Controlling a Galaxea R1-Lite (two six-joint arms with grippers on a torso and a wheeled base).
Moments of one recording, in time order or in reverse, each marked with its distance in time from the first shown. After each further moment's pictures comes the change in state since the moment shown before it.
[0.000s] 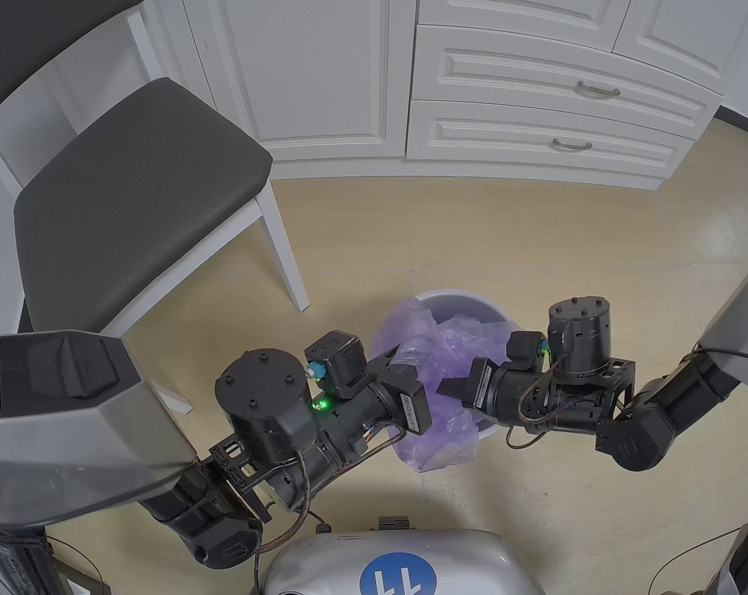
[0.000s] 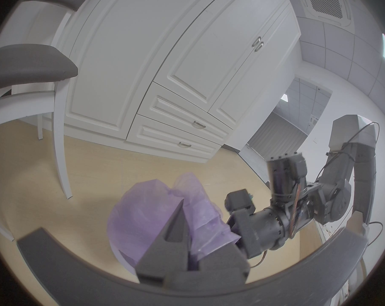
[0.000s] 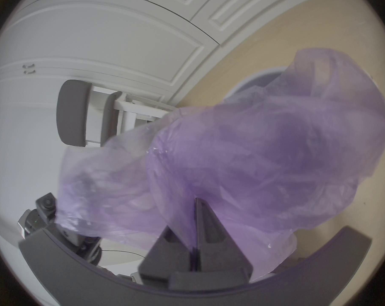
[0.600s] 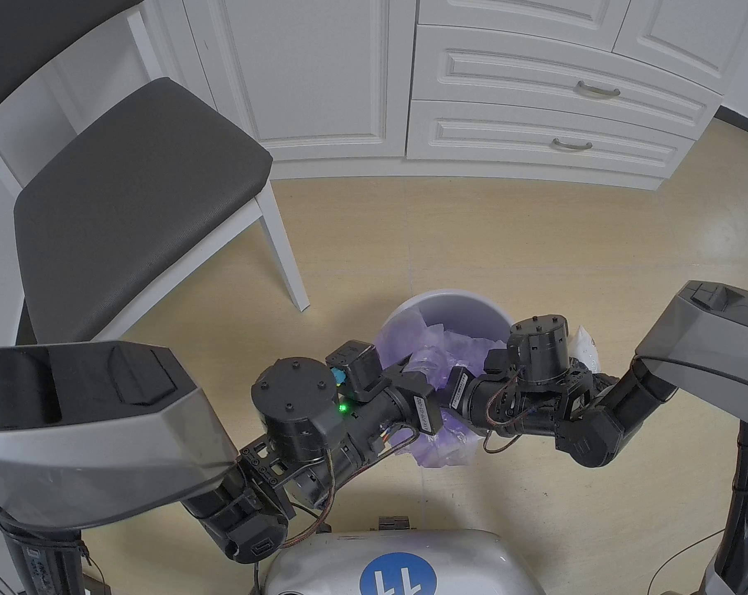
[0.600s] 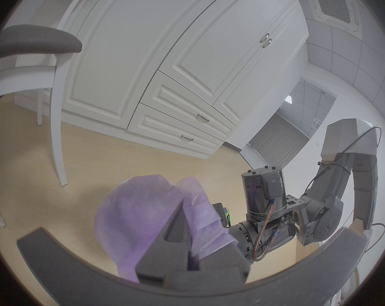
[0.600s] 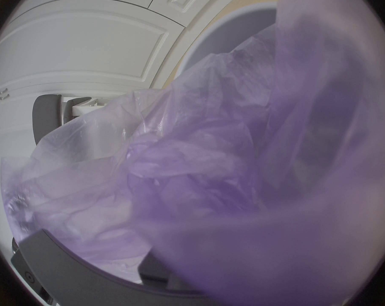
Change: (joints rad) left arm 0.003 0.099 -0.074 0.000 -0.001 -0.055; right arm -0.022 0.201 -0.128 0.002 -0.002 0.117
